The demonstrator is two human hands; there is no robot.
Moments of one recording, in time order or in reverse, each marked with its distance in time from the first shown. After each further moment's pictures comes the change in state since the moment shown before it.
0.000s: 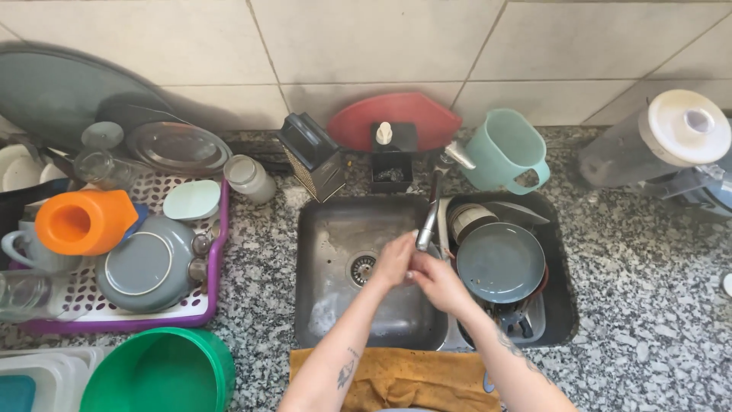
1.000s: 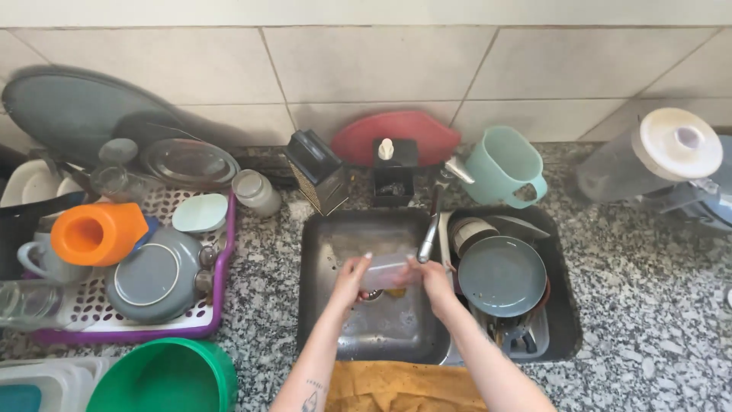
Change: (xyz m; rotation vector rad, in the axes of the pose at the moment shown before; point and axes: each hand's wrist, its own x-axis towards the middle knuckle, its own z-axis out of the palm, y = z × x) left_hand -0.039 -0.051 -0.060 -0.356 0.276 -0.565; right_hand 0.034 0.031 0.029 0.784 0.132 0.376
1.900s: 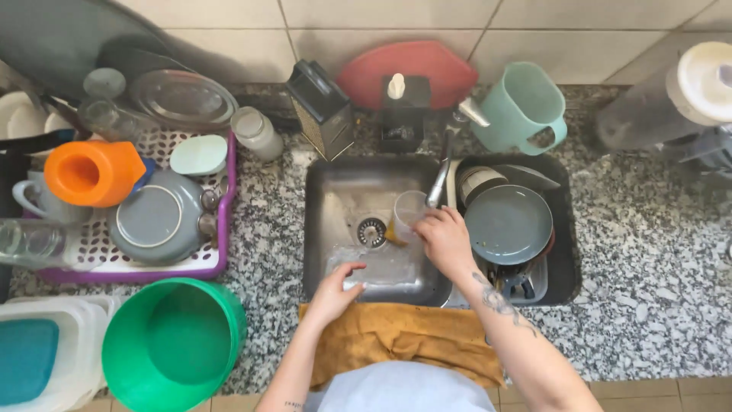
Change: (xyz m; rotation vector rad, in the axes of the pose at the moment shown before) left_hand -0.132 -0.027 -0.056 0.580 -0.152 0.358; right_hand -0.026 0.013 -0.019 -1.484 0.178 -0.991
